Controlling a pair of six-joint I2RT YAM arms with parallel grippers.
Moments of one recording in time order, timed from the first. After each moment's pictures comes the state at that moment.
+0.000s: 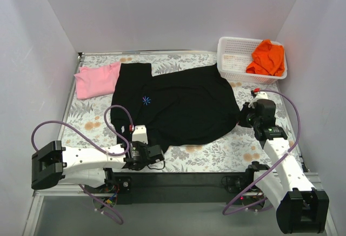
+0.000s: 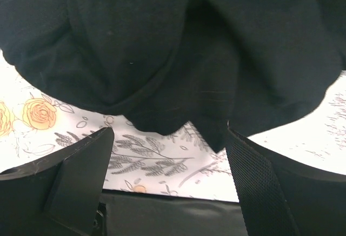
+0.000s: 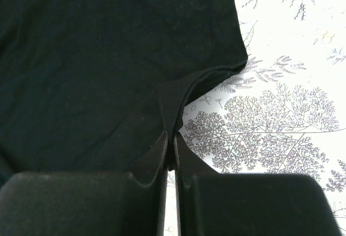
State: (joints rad) left arm -1.28 1.16 0.59 -0.85 -0.63 -1.34; right arm 0.06 0.86 0.53 -0.32 -0.15 0.26
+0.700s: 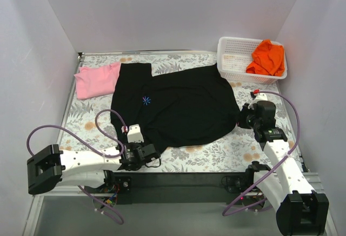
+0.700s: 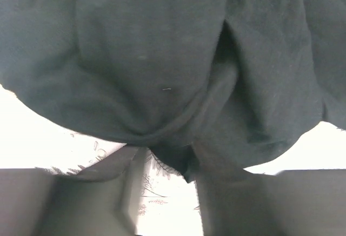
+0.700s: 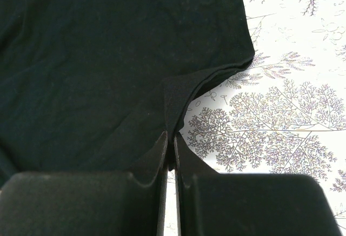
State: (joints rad) left arm -1.21 1.10 0.45 -0.64 -0.70 -1.35; right arm 0.06 0.83 0.51 -0.31 -0.18 0.26
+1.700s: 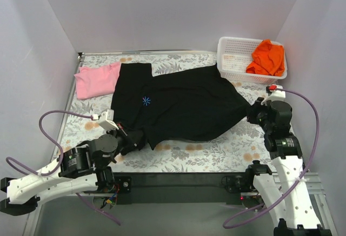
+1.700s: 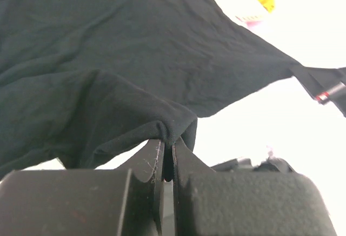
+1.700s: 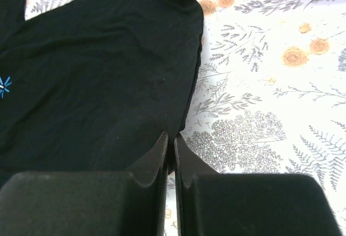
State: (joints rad) left arm -1.21 0.46 0.69 -0.68 -0.68 -1.11; right arm 0.07 0.62 0.70 -0.50 -0.06 0.26
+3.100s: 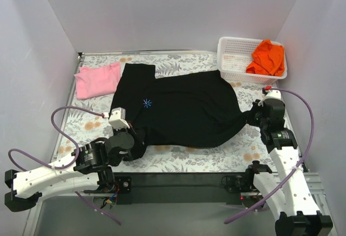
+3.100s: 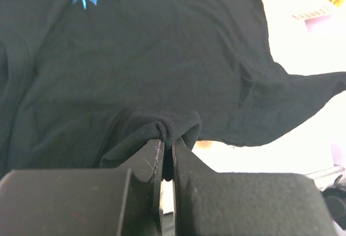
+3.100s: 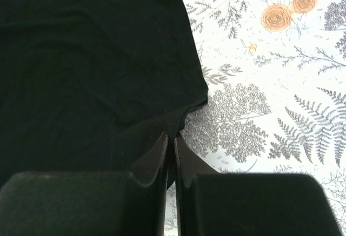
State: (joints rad) left arm -1.21 0.60 0.66 -0.65 -0.76 -1.03; right arm 0.07 0.68 0.66 -0.55 0.04 0.26
